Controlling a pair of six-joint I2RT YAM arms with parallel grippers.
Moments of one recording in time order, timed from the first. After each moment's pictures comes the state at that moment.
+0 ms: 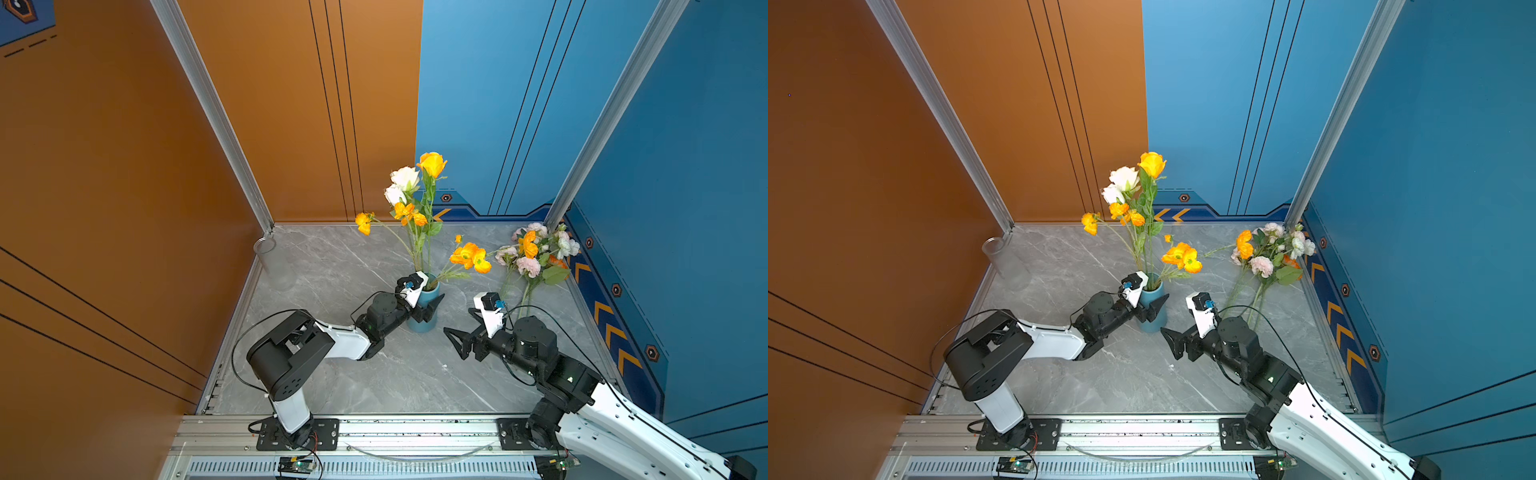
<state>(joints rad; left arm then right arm) -0.77 1.73 0.68 1.03 0.06 0.01 0.77 0.65 0.54 -0.20 -0.01 0.23</state>
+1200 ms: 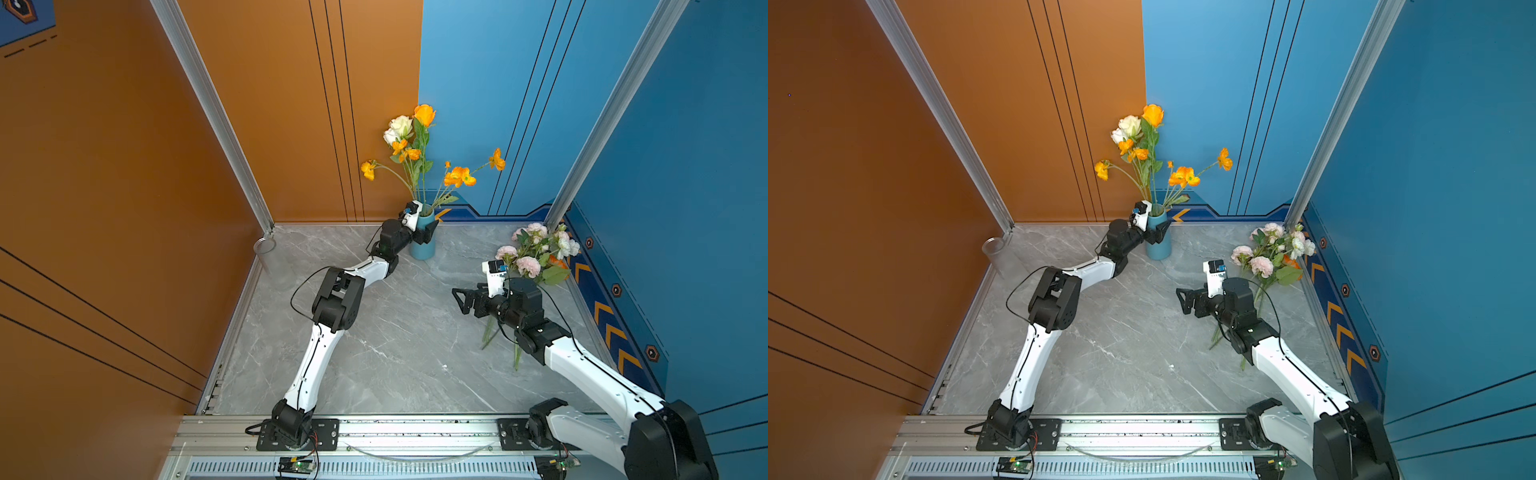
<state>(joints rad) -0.44 2.56 1.99 0.68 0.30 -0.05 0.33 1.10 0.59 0.10 -0.26 0.28</state>
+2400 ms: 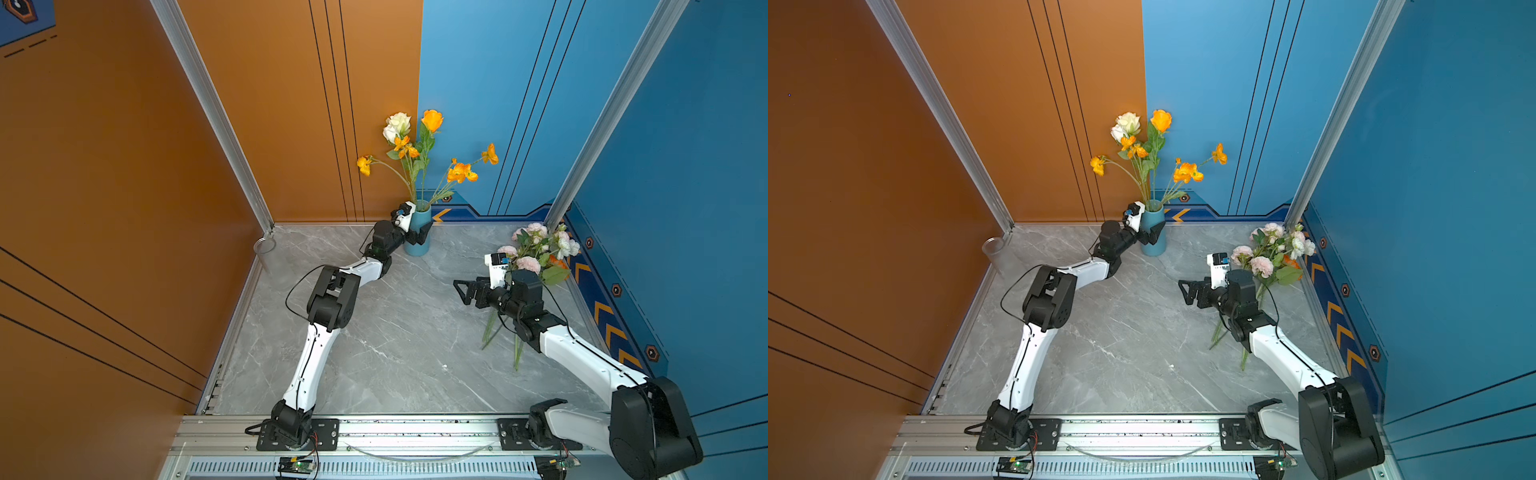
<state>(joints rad) -0.40 2.47 1.80 0.81 0.34 -0.03 0.25 1.21 0.62 0.19 -0.36 0.31</state>
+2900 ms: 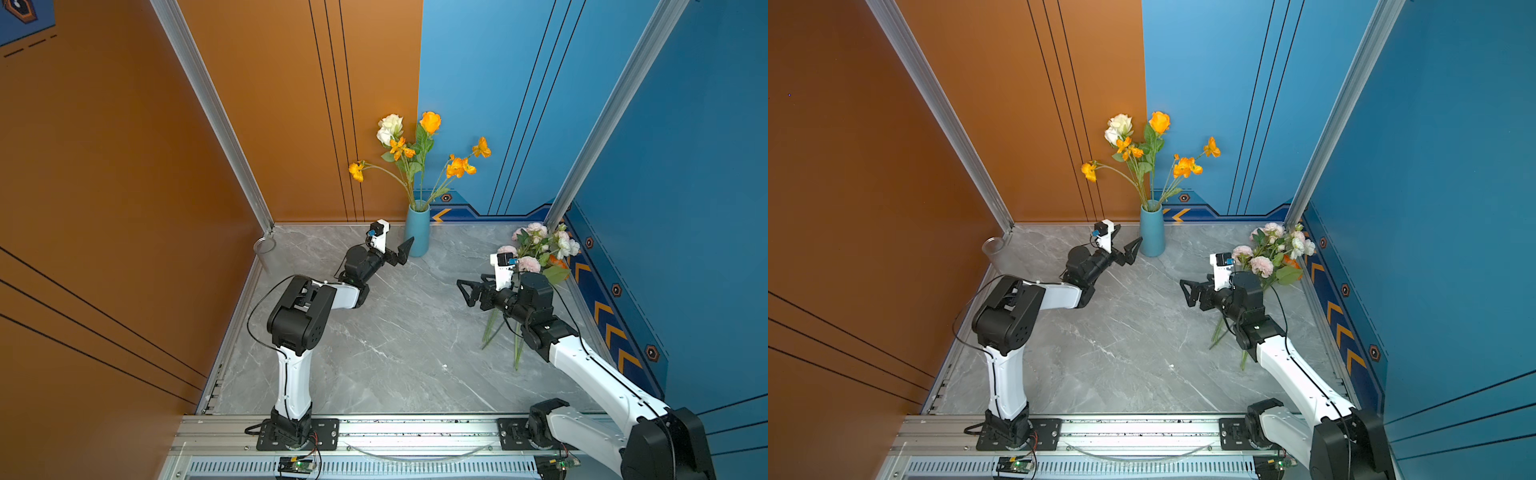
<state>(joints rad) -0.39 1.97 1.00 1.13 0.27 -0.15 0.29 1.05 0.61 0.11 -0.33 0.26</state>
